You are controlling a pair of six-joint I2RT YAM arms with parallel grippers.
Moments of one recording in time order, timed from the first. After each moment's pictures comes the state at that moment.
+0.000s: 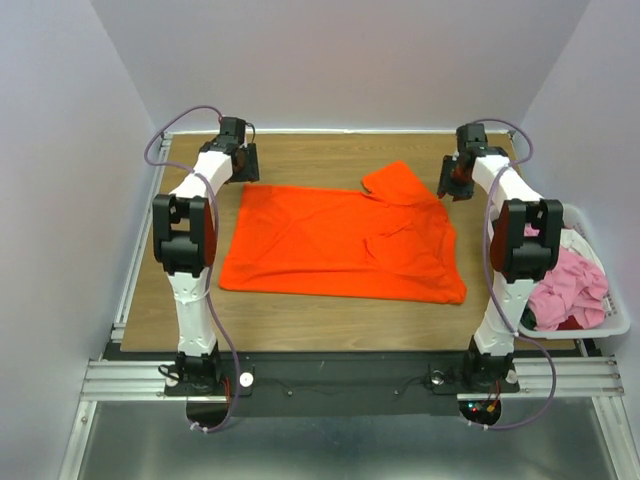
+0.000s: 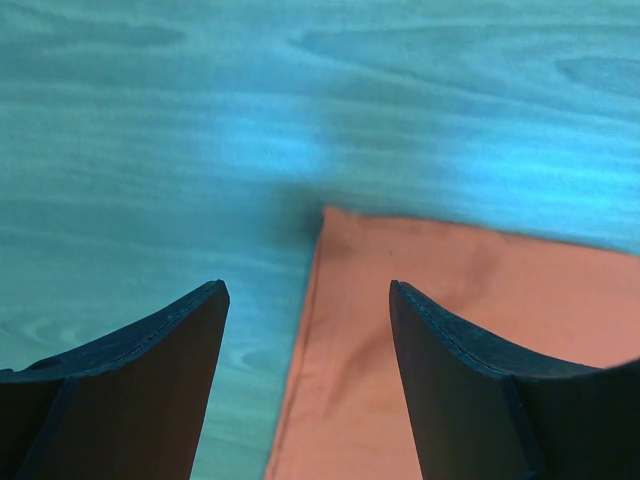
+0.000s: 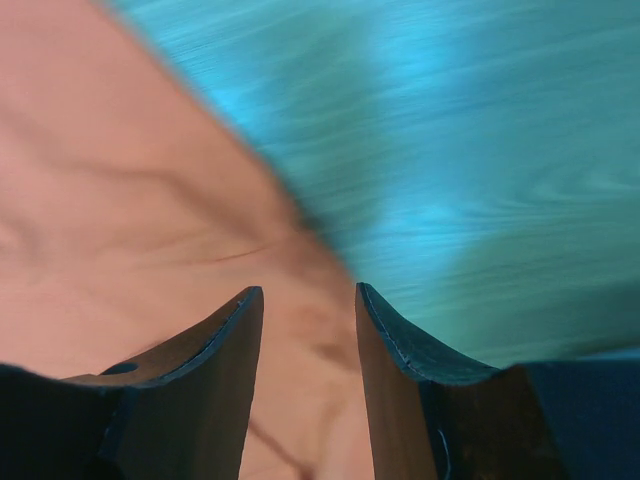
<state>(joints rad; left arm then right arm) -0.13 2.12 1.77 -0.57 -0.18 -0.19 0.02 2.02 1.66 -0.70 0.06 0.21</state>
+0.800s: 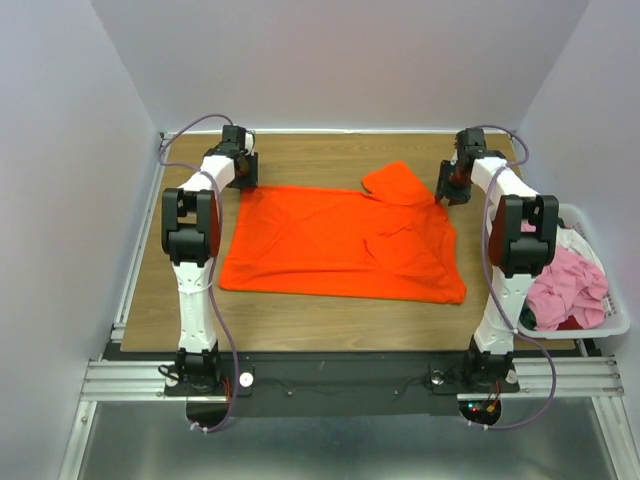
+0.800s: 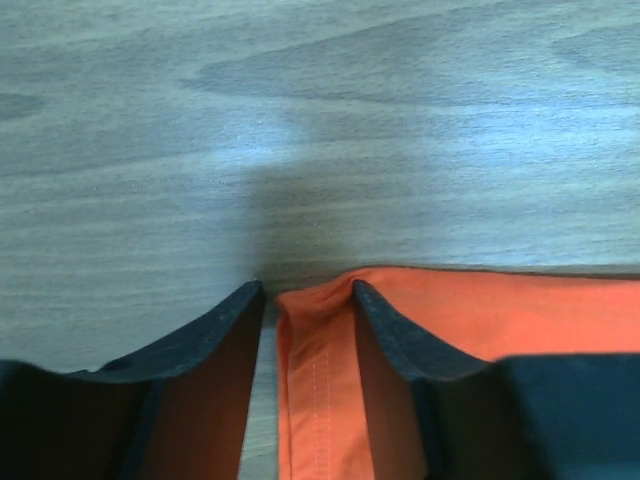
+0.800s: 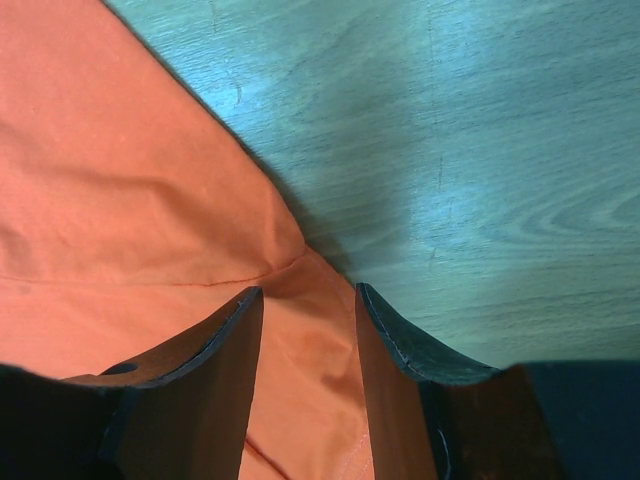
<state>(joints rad) -0.09 2.29 1.84 -0.49 -0.02 -0.05 -0.03 2.08 1.66 -0.67 0.02 0.21</state>
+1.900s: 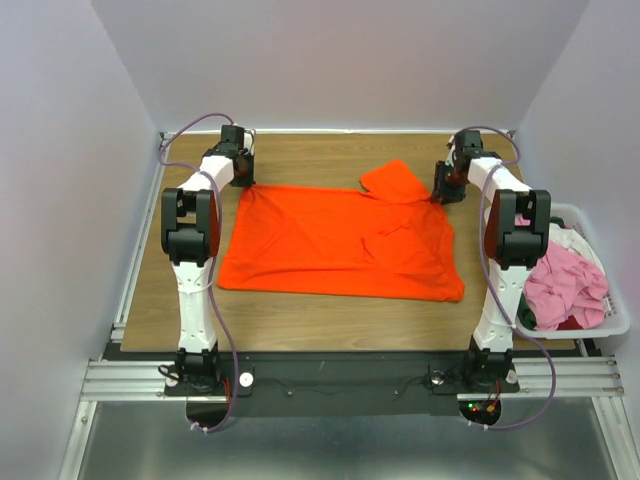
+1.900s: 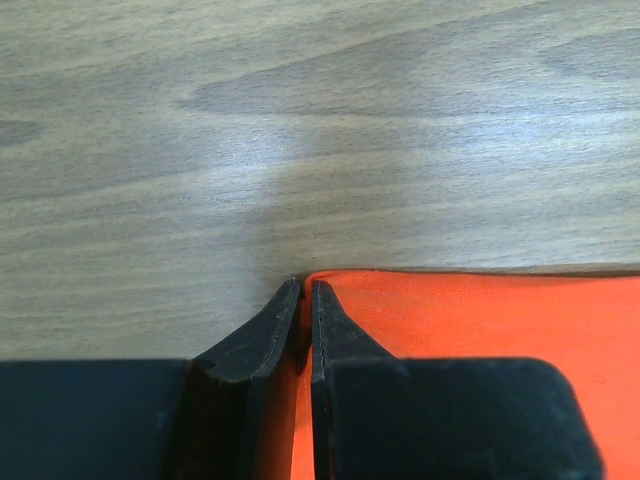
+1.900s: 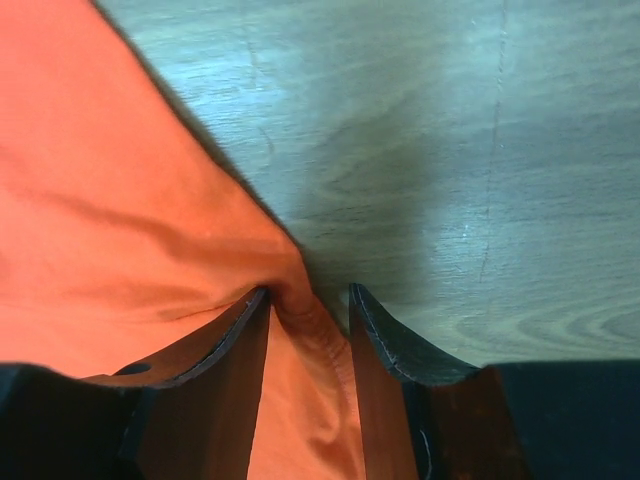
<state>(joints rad) -0.09 2.30 1.84 -0.46 0.01 -0.02 -0.03 2.19 1.72 -0.62 -0.11 0.15</state>
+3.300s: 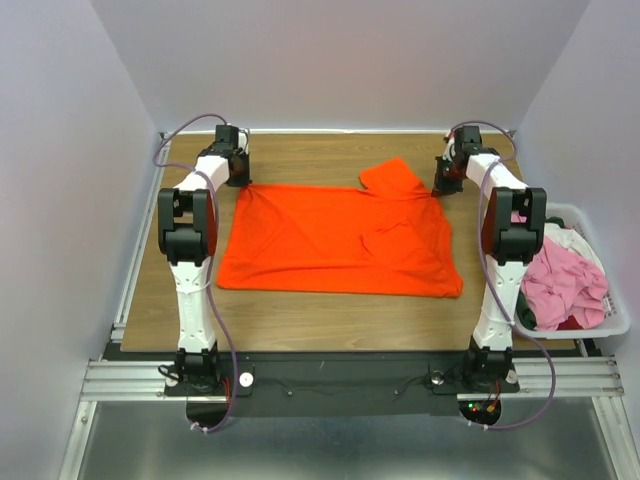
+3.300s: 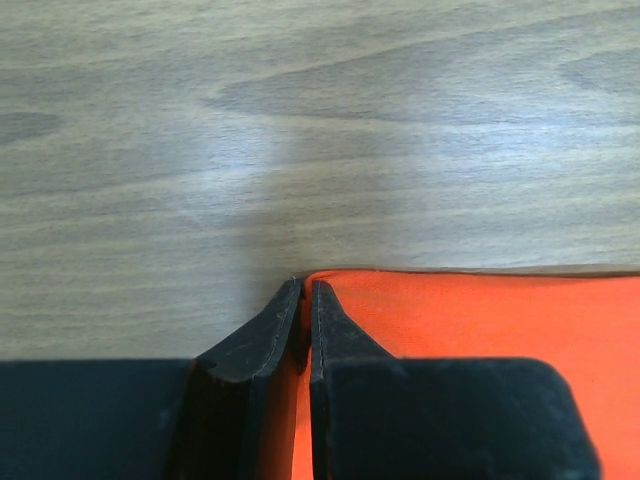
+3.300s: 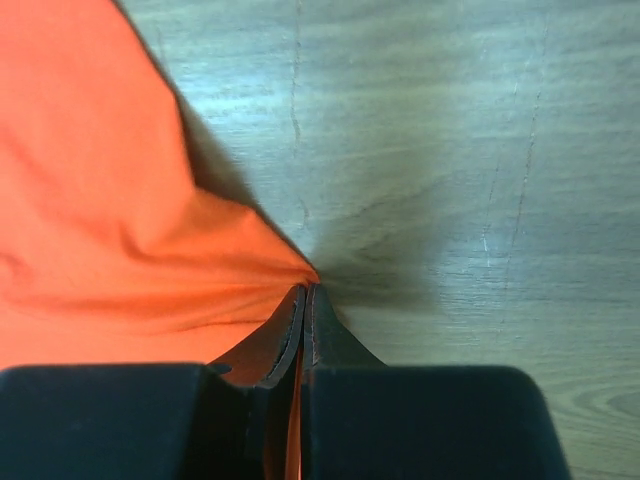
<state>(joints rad) -0.06 2.30 1.84 -0.46 0.03 -0.05 -0.04 2.25 1.81 -0.61 -0.18 0.10</state>
